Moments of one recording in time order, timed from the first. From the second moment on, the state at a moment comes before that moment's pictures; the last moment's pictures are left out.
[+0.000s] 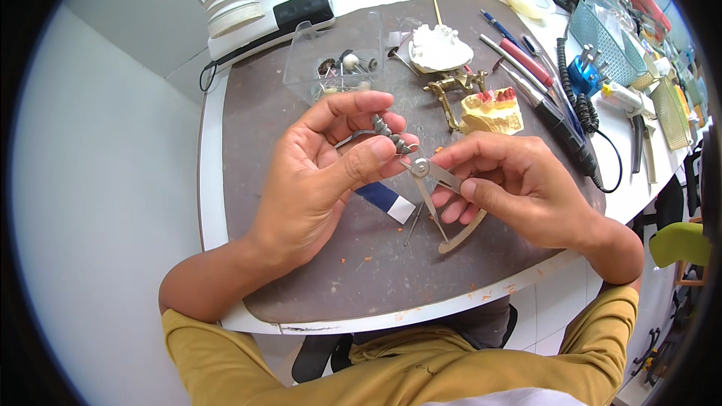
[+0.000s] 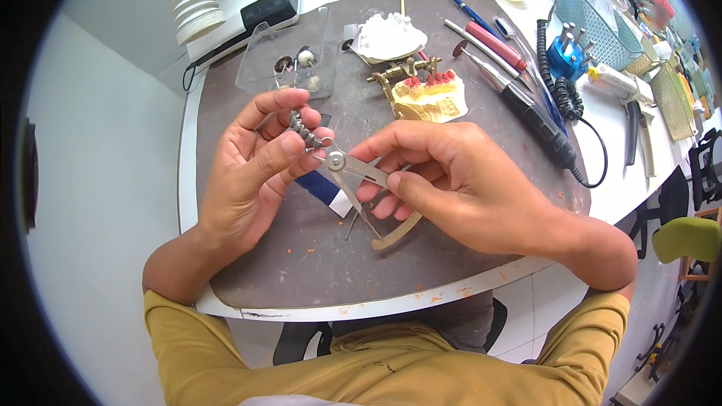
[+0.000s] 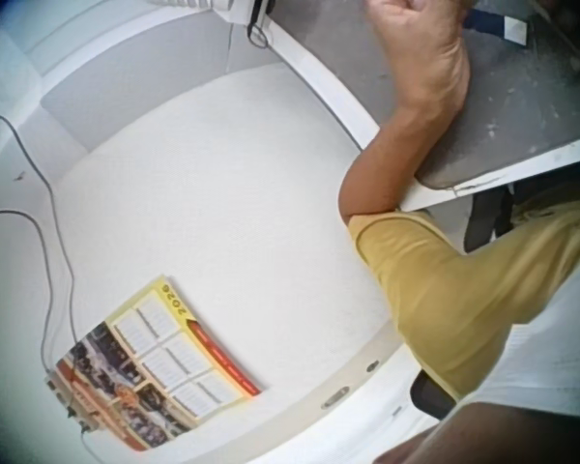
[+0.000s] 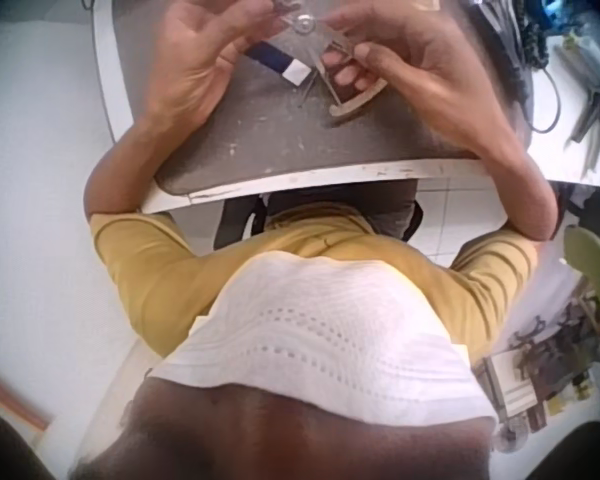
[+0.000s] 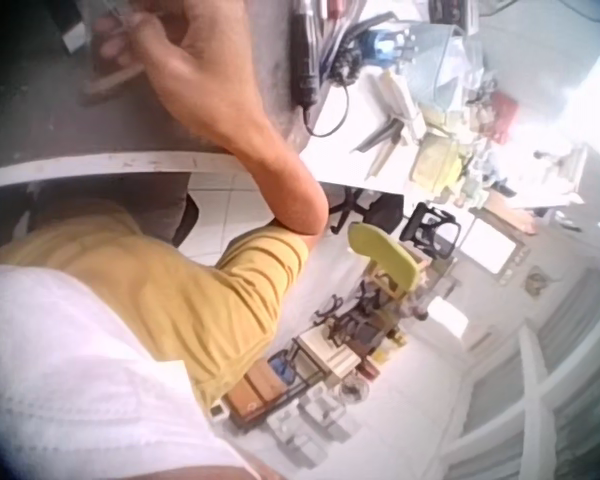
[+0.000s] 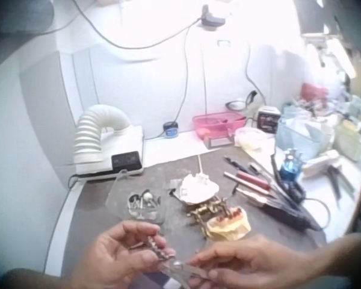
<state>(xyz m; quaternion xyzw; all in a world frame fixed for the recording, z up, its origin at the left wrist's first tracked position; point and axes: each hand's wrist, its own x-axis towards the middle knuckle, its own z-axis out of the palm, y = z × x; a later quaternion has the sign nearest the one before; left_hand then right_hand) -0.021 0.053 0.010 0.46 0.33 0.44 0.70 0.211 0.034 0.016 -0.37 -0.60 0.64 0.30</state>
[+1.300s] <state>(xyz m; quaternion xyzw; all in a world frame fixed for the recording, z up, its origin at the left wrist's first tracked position) -0.020 0.049 0.005 0.53 0.28 0.47 0.65 0.204 0.023 0.012 -0.36 -0.86 0.08 0.34</state>
